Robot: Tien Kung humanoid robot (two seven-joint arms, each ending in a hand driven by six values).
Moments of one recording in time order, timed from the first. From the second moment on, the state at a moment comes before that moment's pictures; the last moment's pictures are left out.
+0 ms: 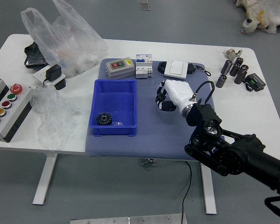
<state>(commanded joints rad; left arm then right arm) -0.08 0.13 -1.50 -0.18 1.77 0.11 0.14 0.70 -0.18 0.56 1.11 -1.93 -0.31 -0.43</state>
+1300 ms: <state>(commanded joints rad) -0.08 0.15 -1.54 -0.18 1.80 0.11 0.15 0.69 -0.17 0.56 1.28 -1.61 -0.43 -0.11</state>
